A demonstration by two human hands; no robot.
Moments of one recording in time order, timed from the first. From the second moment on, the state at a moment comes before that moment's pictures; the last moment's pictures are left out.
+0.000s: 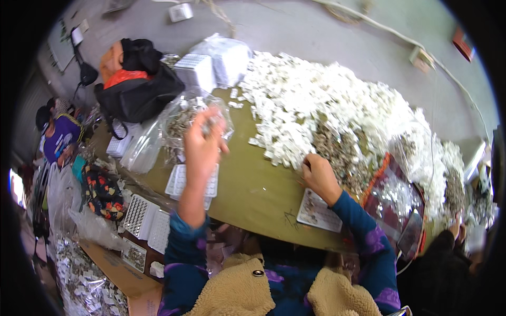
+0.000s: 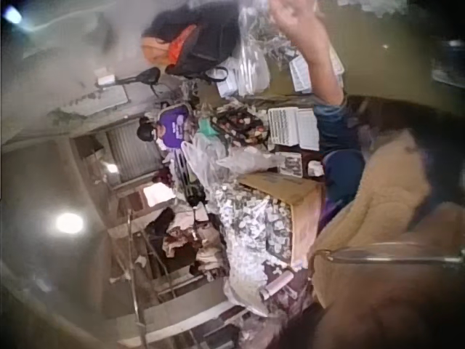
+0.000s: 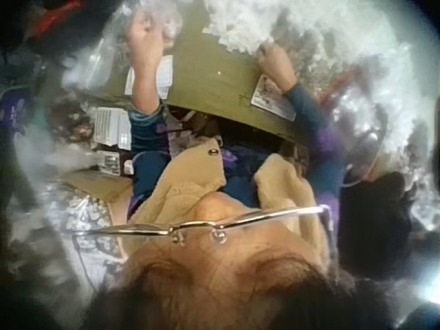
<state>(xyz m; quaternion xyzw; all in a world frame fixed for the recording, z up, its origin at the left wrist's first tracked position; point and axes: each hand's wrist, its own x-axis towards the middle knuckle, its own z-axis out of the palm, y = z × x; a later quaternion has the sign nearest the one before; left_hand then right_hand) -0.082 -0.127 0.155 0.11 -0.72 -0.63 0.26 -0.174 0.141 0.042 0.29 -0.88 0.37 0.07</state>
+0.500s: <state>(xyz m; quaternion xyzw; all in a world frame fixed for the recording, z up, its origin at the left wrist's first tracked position) -0.026 0.021 0.038 0.03 -0.58 -0.80 -0.14 -0.049 0.194 0.048 0.10 -0.76 0.63 -0.11</state>
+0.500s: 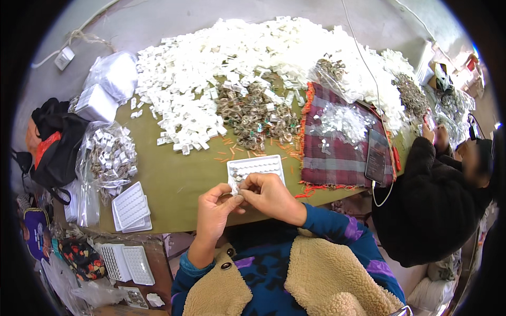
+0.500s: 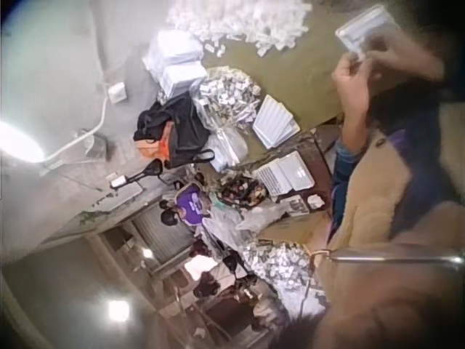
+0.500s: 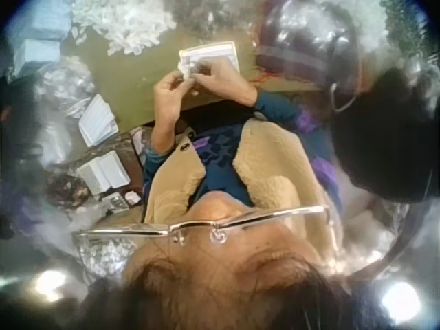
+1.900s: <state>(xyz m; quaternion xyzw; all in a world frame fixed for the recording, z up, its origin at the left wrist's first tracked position) -0.024 -0.006 0.029 0.05 -0.32 -0.93 -0.15 -0.221 0.213 0.099 0.31 -0.89 0.08 0.33</state>
